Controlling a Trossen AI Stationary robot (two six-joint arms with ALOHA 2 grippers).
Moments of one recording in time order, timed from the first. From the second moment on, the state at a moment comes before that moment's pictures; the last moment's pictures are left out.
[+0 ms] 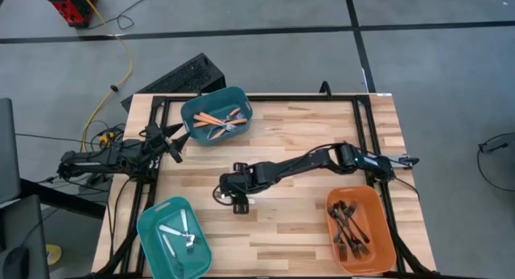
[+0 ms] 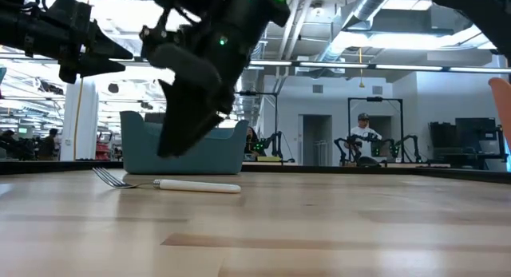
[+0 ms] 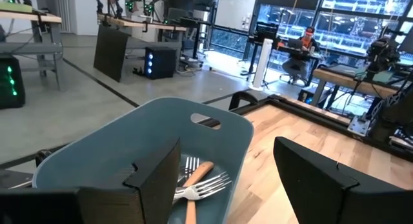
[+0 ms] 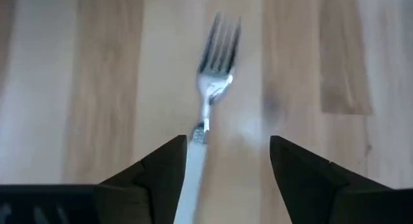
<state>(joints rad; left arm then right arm) -0.01 0.04 0.21 -0.26 -0.72 -0.24 0.15 2.35 1.99 -0.66 0.09 0.10</state>
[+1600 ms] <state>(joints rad) 0.00 0.04 0.21 -0.28 -0.75 -0.22 0.18 2.48 2.00 -0.68 0.12 0.24</state>
